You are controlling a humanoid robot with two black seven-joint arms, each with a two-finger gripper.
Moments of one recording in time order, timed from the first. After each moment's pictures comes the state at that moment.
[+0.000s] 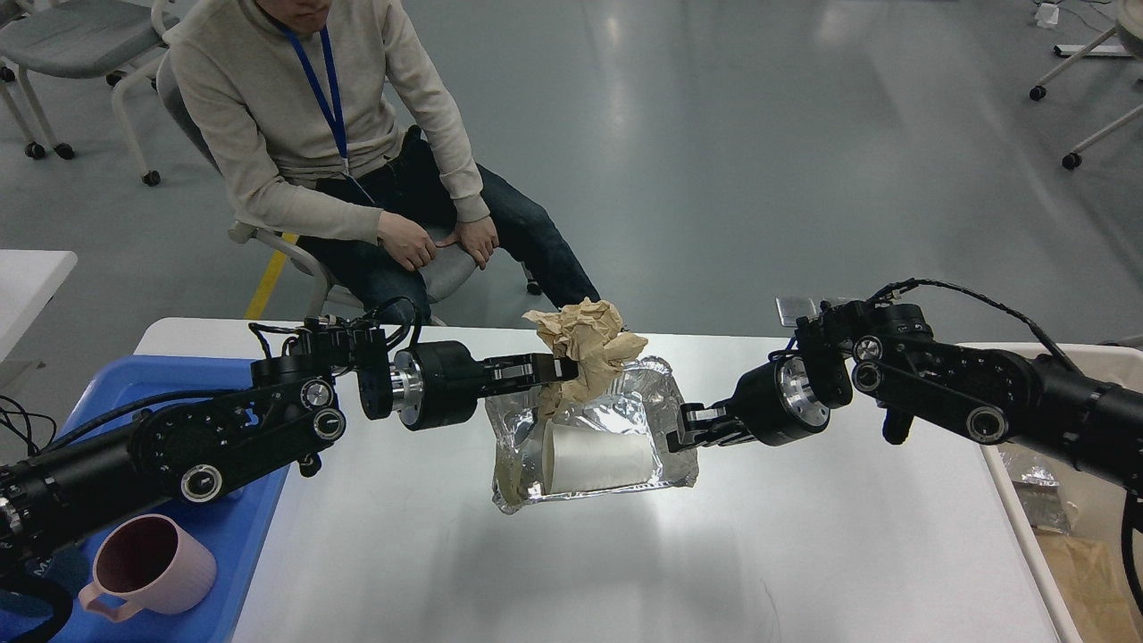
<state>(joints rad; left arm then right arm) -0.90 0.35 -0.26 -1.20 1.12 -0.28 -0.13 1.04 -0.42 0.09 1.11 -1.00 0.67 0.03</state>
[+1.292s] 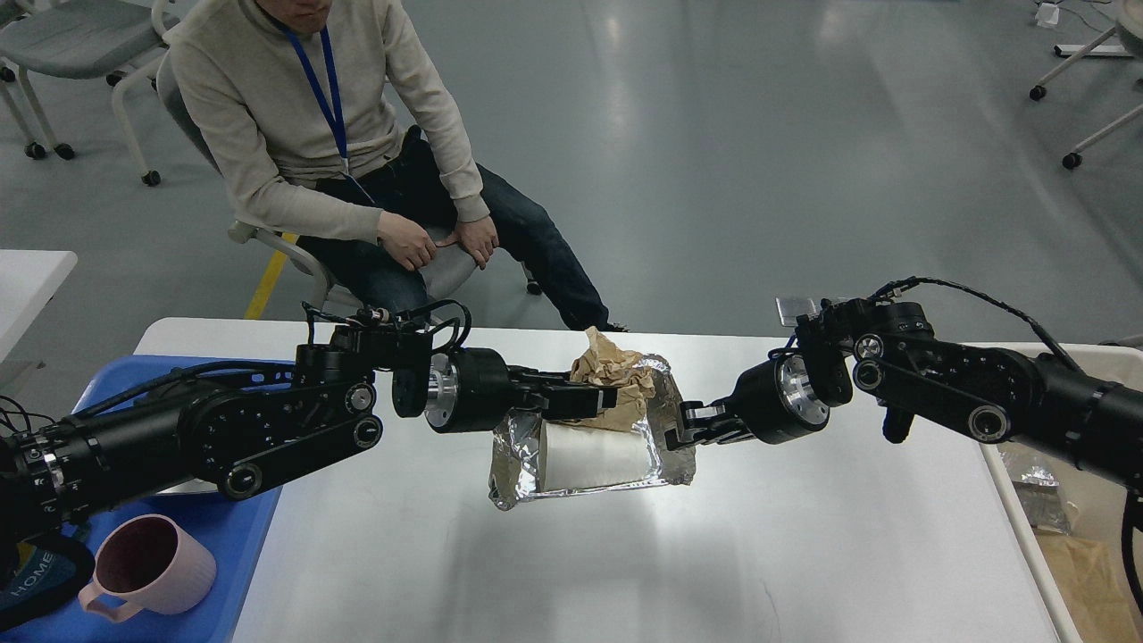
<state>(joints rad) -1.02 0.28 -0.10 -1.16 1.28 -0.26 -0.18 1.04 -0.42 0.10 1.12 -1.00 0.67 0.03</state>
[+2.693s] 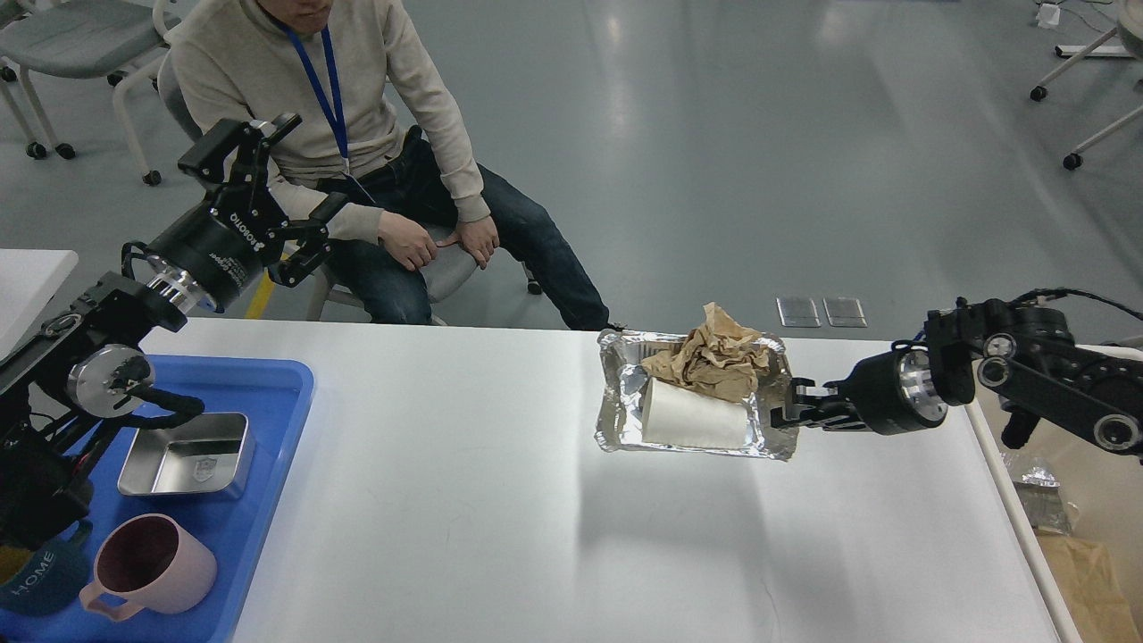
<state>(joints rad) -0.60 0.48 -0.96 -1.02 0.35 -0.41 -0.18 0.89 -0.69 0.26 1.11 -1.00 0.67 0.04</state>
